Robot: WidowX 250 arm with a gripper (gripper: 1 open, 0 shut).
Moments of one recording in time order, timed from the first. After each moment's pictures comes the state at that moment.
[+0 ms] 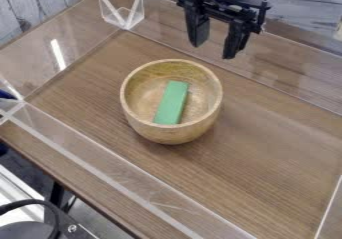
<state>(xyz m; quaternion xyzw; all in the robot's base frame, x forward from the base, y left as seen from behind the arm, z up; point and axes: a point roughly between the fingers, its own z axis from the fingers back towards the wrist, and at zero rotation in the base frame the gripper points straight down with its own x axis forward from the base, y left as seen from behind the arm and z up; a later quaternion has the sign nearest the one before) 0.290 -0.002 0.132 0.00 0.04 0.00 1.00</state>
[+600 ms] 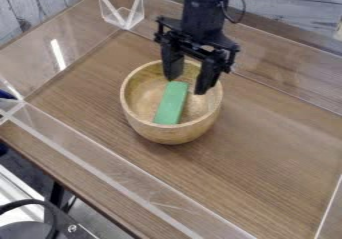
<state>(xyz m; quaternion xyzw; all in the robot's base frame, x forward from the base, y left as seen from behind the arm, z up) 0.262 0.021 0.094 0.01 0.09 0.01 1.00</state>
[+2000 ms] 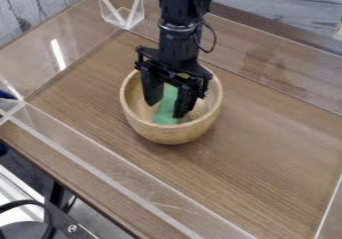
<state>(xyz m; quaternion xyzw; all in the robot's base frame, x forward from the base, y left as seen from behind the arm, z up) 0.246 0.037 0.055 -0.01 0.12 0.02 0.99</state>
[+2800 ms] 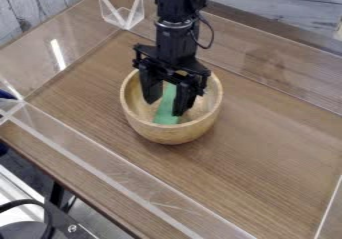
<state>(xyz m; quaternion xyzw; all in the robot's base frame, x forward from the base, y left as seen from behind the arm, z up) 0.245 0.038 0.061 -0.01 0.10 0.02 0.99</state>
